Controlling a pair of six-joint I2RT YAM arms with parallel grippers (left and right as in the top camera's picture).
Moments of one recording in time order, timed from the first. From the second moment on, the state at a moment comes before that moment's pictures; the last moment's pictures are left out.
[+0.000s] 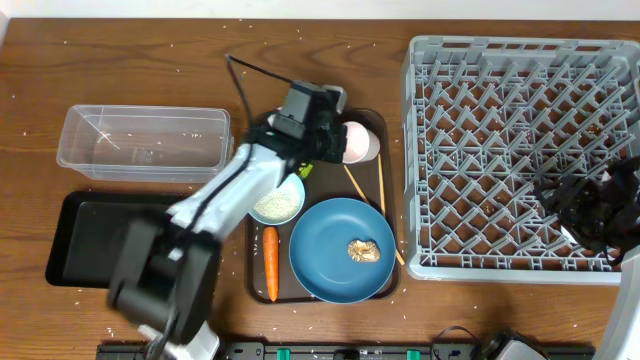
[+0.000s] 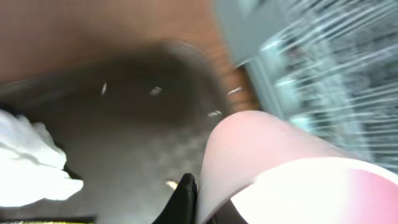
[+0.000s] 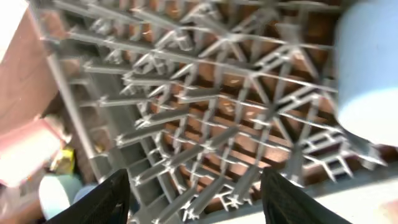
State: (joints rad) left arm -0.43 1.74 1.20 -0.30 0.35 -0.28; right arm -0.59 1.20 1.05 -1.05 -0.50 0.15
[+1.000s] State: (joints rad) left arm -0.33 1.31 1.20 -0.37 1.22 -0.30; right arm 0.04 1.15 1.04 -0.45 -1.38 -0.11
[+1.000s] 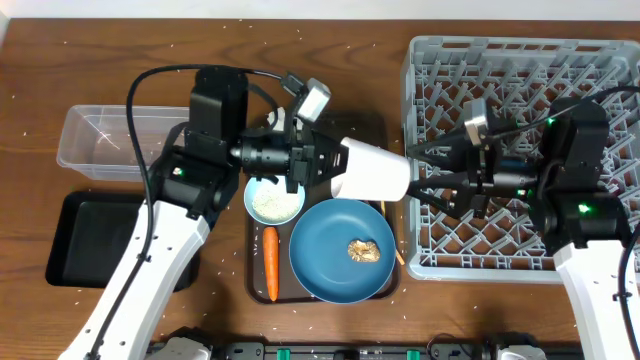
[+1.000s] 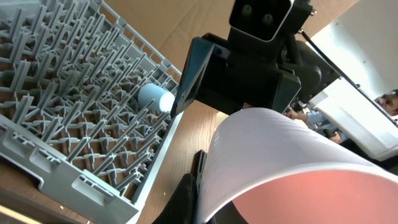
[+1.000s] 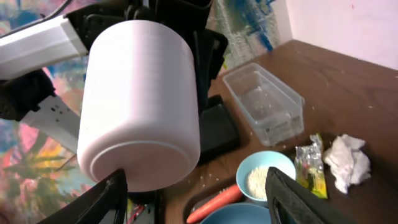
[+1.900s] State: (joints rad) left arm -0.28 1.27 1.20 -0.34 1.26 -0.30; right arm 0.18 1.15 1.04 -0.33 -1.49 -0.04
